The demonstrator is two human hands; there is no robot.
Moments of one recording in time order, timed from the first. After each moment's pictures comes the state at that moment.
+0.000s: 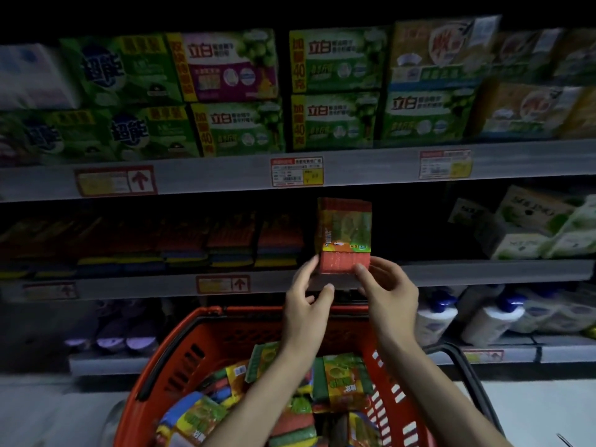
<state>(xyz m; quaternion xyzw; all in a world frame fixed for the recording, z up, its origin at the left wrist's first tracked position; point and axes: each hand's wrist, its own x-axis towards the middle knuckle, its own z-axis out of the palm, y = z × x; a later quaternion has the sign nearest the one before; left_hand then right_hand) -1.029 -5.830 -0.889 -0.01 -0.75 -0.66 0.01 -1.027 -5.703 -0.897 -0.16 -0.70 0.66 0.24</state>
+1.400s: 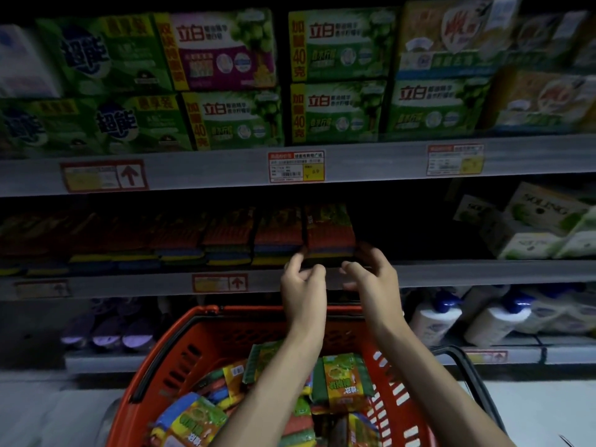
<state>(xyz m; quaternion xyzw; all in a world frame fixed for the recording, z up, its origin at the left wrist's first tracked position) -1.053 -5.810 -0.878 0.14 -0.68 -0.72 0.02 -1.057 -5.707 -0.898 -0.10 -0.72 0.68 0.13</state>
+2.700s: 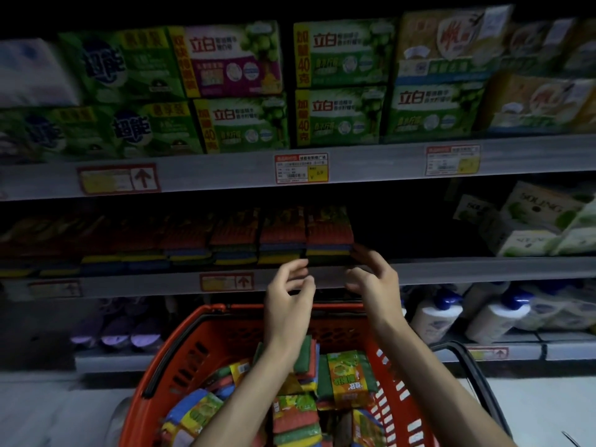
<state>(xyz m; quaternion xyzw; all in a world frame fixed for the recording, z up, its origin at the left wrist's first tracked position) -1.037 -5.855 -0.890 0.04 -0.76 -0.65 0.07 -1.051 -5.711 -0.900 -0.13 -0.72 0.67 0.13</state>
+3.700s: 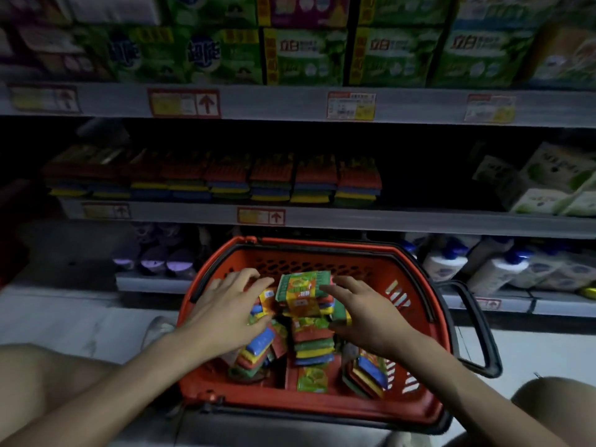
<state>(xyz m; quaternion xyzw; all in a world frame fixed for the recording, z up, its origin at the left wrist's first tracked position) -0.944 -6.029 -0.916 -0.19 -0.98 -0.06 -0.07 -0.942 -5.747 -0.941 0.19 -0.97 0.13 -0.09</state>
